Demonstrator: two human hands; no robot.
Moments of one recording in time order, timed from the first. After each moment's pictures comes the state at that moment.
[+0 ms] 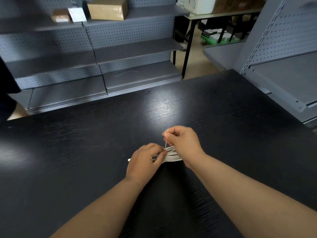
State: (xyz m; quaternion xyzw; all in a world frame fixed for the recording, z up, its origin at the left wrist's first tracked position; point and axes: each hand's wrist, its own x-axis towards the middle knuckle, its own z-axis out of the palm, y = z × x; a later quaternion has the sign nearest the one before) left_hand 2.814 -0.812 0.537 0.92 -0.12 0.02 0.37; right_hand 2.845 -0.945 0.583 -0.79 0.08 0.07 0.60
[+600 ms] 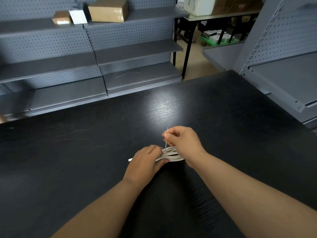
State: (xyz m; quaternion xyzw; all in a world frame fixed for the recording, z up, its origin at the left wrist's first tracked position) left_hand 2.810 -0.807 0.532 0.94 -0.21 0.03 0.27; right_hand 2.842 -0.948 0.590 -0.79 0.07 0.10 0.59
